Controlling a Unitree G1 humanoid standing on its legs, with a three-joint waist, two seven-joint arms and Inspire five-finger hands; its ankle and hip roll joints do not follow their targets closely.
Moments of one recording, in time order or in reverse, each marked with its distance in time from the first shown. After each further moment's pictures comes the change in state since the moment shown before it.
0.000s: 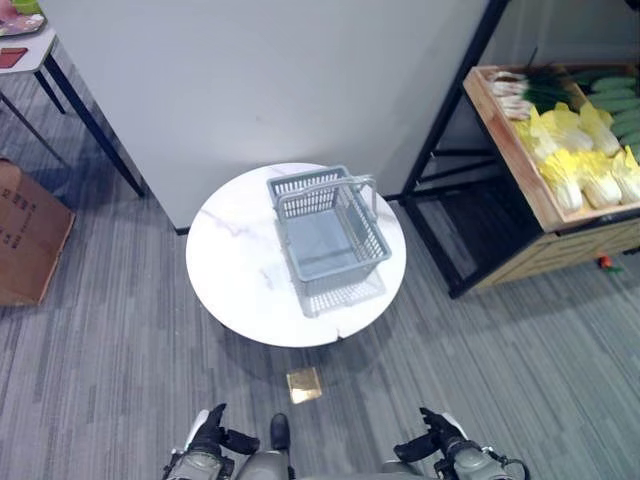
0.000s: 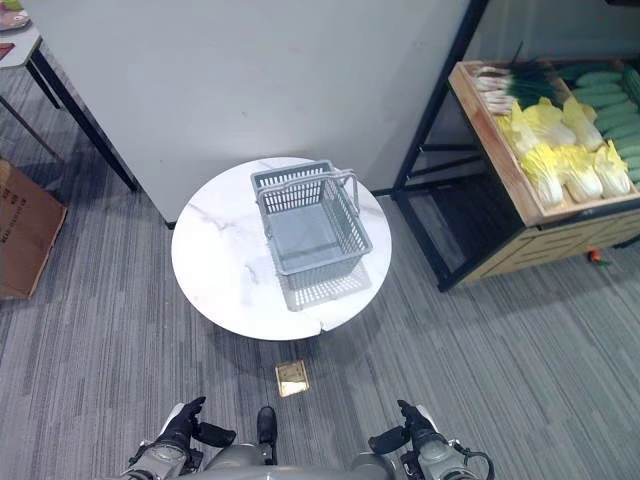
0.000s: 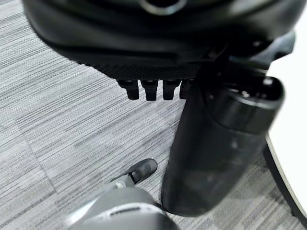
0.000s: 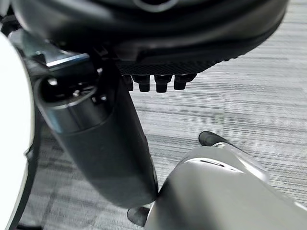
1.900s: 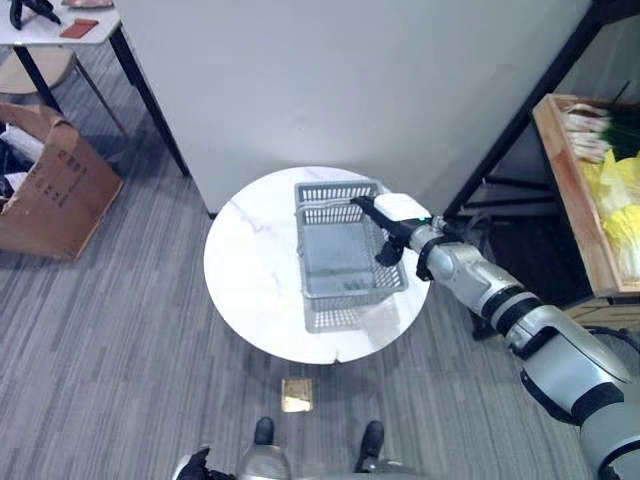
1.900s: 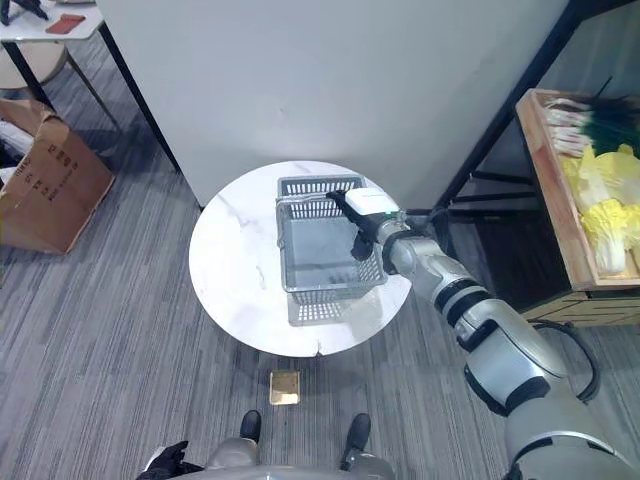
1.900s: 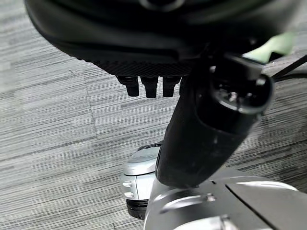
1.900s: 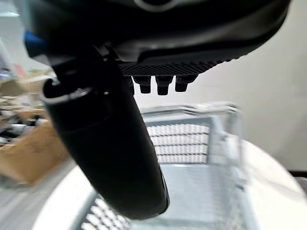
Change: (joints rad) left arm 0.113 0.014 0.011 0.004 -0.082 0.018 -0.055; right arm -0.795 -0.324 0.478 -0.487 -0.410 -0.009 -0.036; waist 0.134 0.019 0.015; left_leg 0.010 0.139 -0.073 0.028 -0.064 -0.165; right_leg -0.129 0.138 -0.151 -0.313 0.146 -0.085
